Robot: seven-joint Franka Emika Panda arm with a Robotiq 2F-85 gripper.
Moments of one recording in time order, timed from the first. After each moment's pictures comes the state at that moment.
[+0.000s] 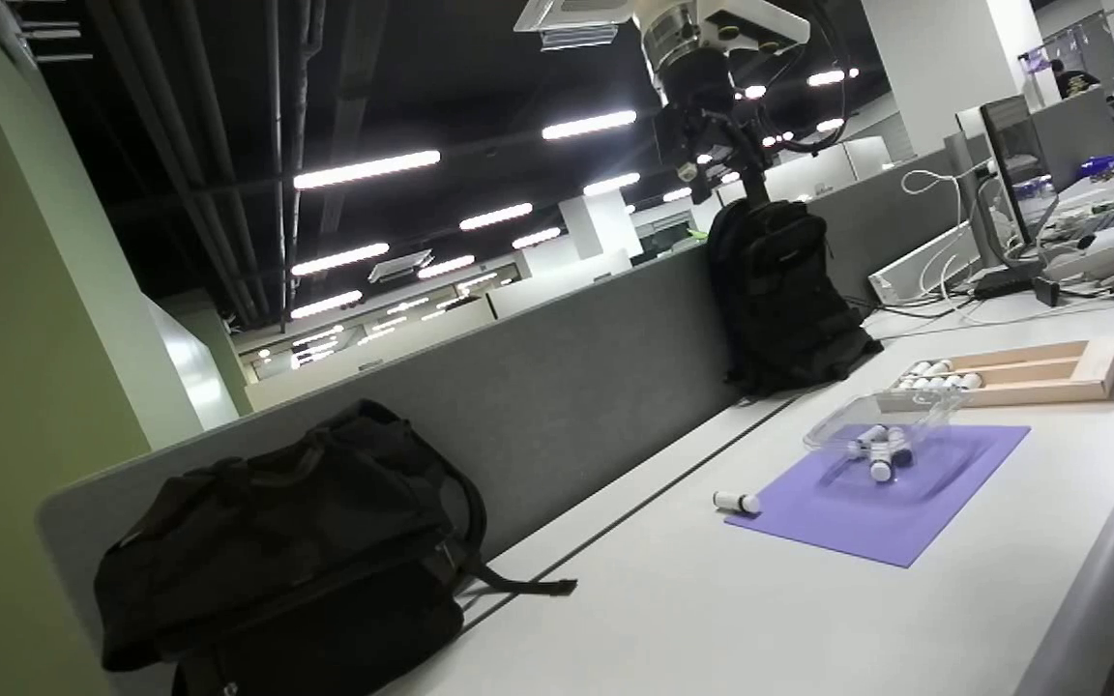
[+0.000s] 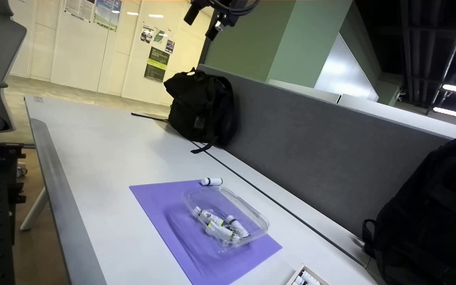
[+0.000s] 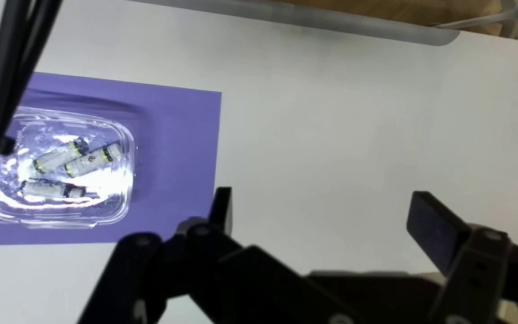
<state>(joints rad) 0.09 -0.28 -0.01 -2.17 0.29 1.79 -0.07</state>
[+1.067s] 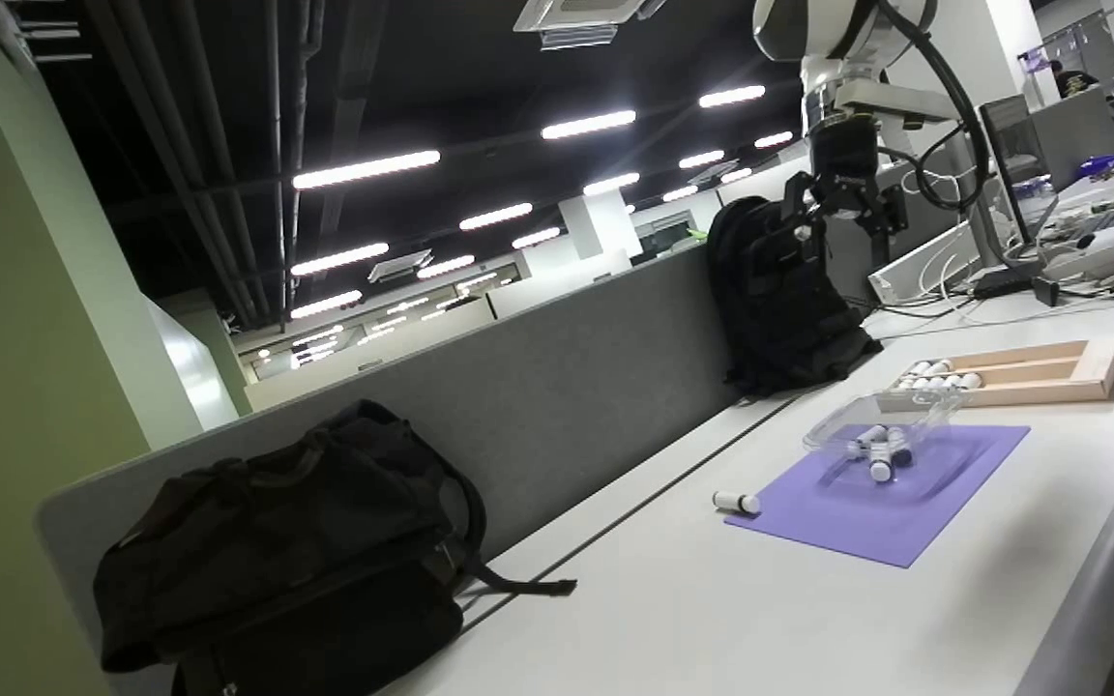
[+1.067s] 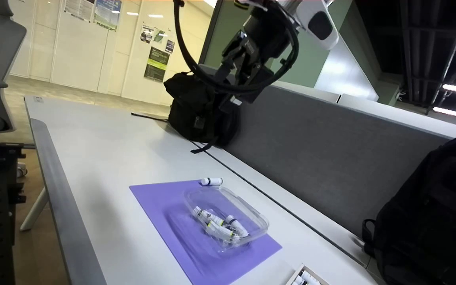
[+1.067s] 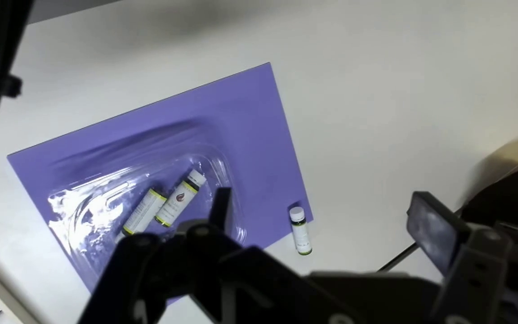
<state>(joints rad) -0.11 -0.24 -0.21 -2.47 0.49 2.07 -0.24</state>
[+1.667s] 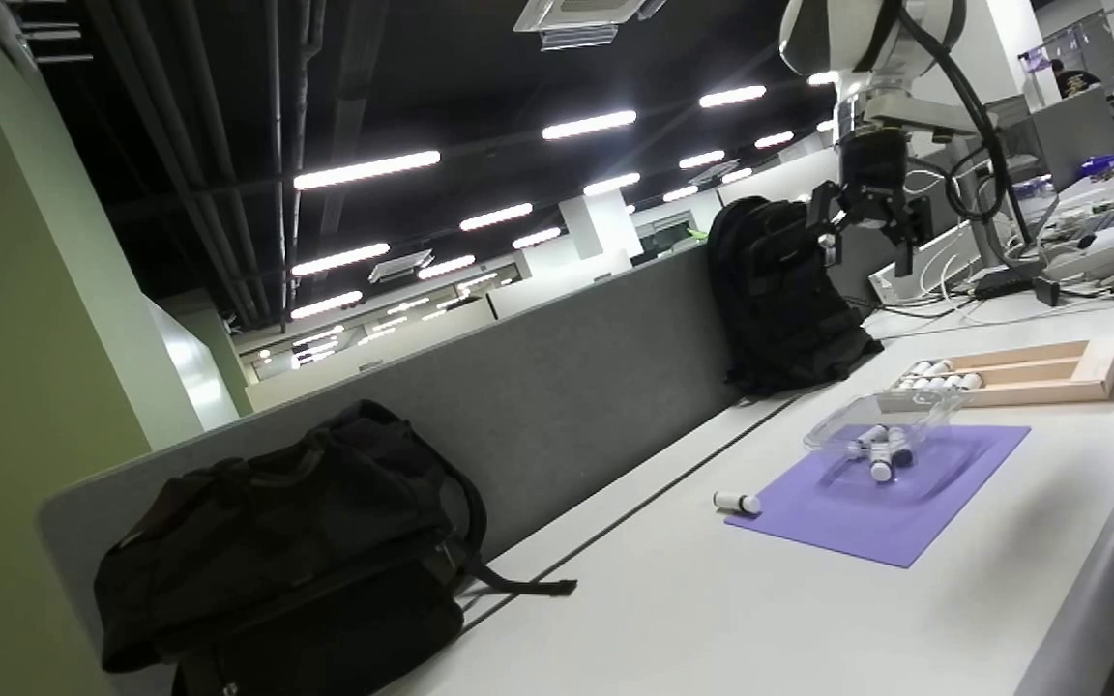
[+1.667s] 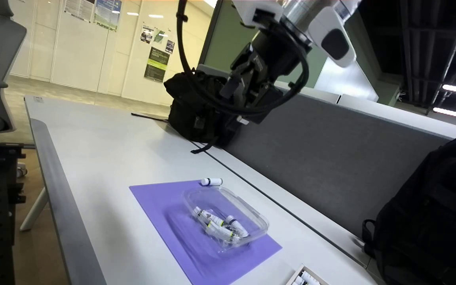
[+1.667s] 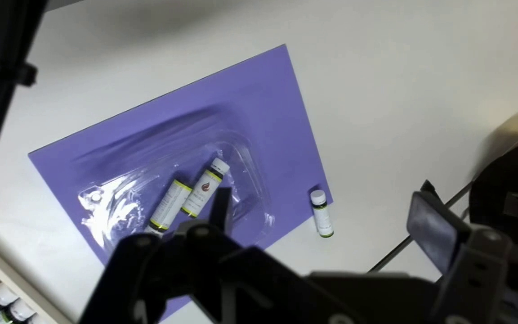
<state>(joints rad) -0.14 -0.20 -0.27 -2.49 0.54 2.11 -0.33</state>
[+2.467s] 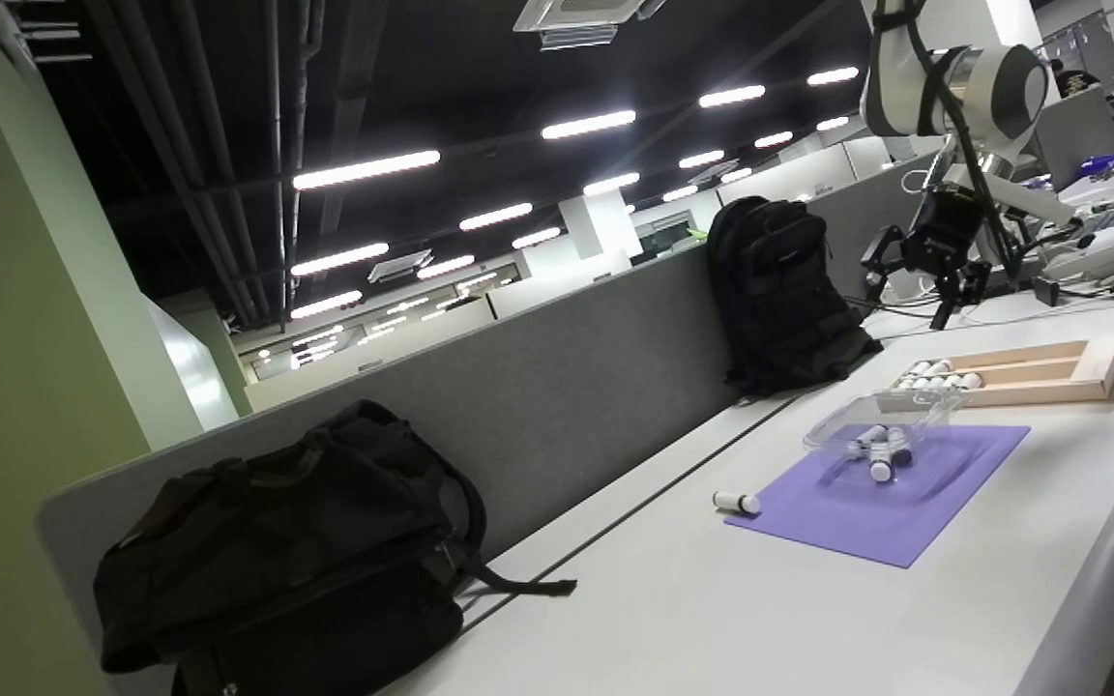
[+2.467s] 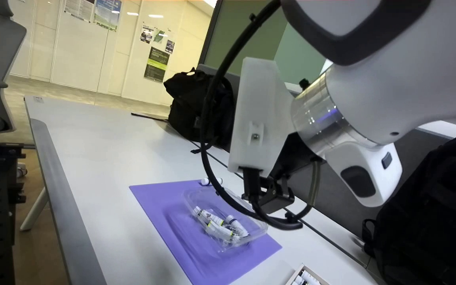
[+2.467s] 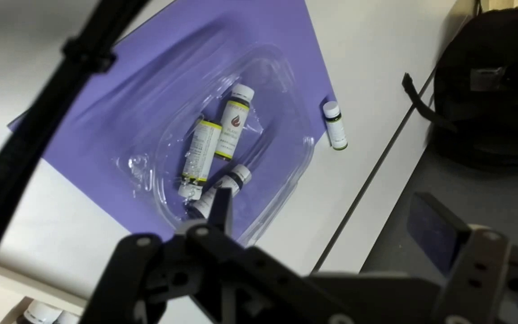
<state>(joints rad) -0.29 0.11 -0.36 -2.46 1.06 2.15 -0.81</state>
